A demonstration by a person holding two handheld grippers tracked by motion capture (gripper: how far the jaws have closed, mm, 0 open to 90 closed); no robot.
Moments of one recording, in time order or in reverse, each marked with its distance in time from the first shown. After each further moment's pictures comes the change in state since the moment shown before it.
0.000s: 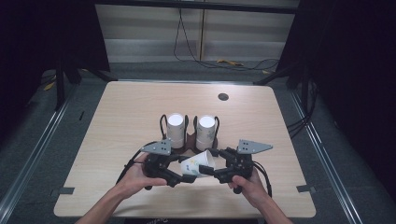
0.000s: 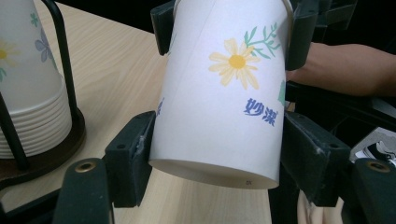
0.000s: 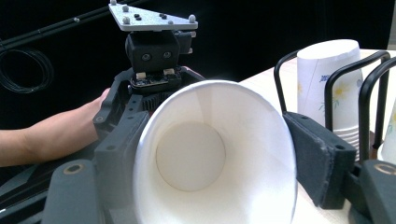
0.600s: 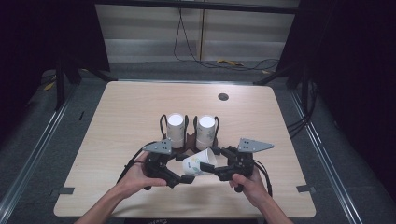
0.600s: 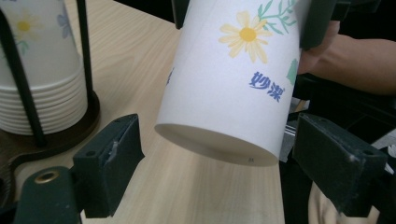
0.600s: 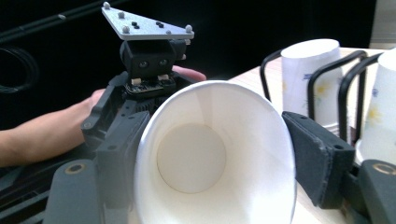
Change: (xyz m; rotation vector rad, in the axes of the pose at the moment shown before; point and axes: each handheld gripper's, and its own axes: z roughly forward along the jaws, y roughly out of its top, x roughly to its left) left arm 0.007 -0.006 0.001 0.033 0.053 -0.041; right arm -0.003 0.002 -0.002 0.009 -0.051 -0.001
